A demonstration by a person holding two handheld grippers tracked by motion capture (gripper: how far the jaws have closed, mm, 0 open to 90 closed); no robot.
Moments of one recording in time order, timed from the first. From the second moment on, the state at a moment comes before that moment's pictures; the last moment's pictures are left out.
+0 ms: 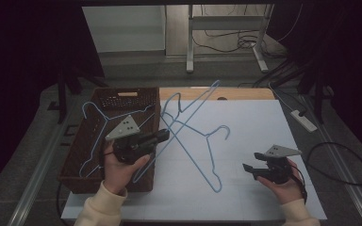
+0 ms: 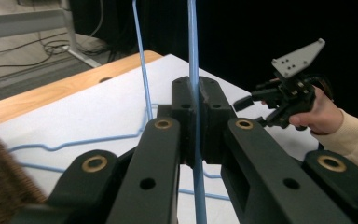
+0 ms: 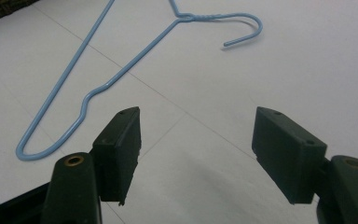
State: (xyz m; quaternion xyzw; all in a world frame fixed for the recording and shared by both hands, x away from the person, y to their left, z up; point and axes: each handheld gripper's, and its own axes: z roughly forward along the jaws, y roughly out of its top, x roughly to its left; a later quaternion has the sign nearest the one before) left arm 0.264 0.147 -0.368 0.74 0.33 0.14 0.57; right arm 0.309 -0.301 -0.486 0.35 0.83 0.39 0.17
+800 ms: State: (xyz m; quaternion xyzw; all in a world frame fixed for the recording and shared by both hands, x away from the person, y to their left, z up) left arm 0.270 0.239 -0.379 0.73 0.40 0.16 0.53; right arm 0.310 -0.300 -0.487 0.35 0.83 0.39 0.17
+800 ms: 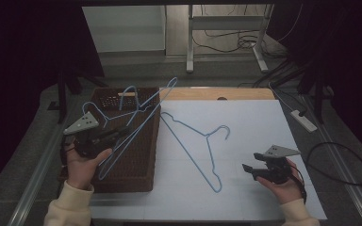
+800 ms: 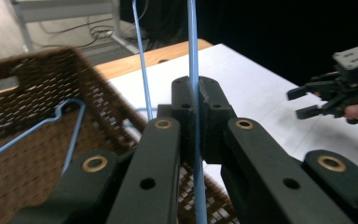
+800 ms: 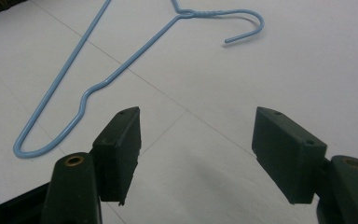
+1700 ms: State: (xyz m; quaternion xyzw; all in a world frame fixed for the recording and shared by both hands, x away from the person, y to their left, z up) left arm 0.296 0.281 -0.404 0.74 0.45 0.14 0.48; right arm 0.310 -0.300 -0.488 0.35 0.83 0.39 0.17
